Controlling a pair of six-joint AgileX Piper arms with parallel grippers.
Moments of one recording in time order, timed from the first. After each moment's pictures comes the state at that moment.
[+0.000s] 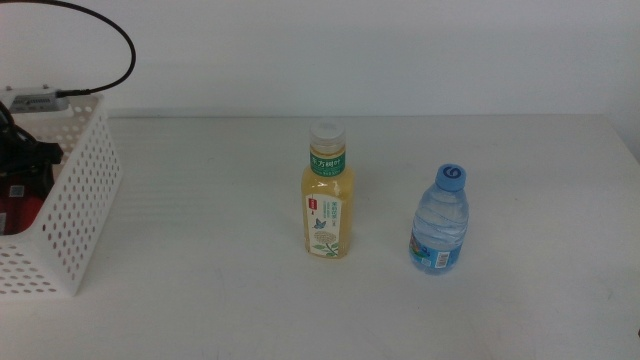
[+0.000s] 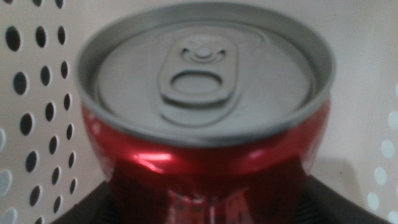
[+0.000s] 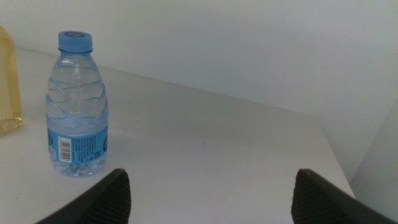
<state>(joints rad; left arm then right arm) 0.30 2.15 -1.81 -0.03 1.17 0.24 0.09 -0.01 0.03 0.05 0.15 -0.22</state>
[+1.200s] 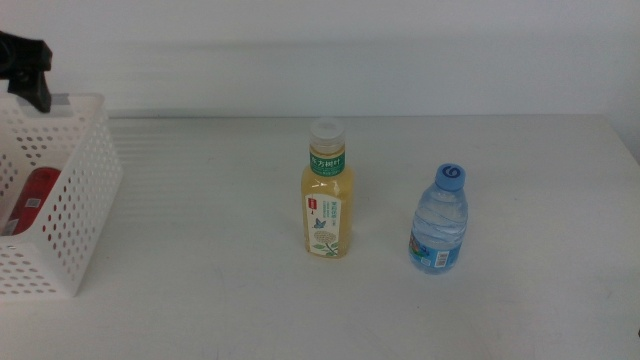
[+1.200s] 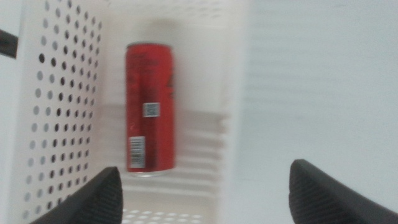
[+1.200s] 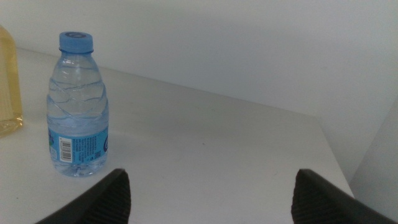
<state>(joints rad) 0.09 1.57 -1.62 0.06 1.20 0.01 0.09 -0.01 0.03 0.05 0.15 -0.22</state>
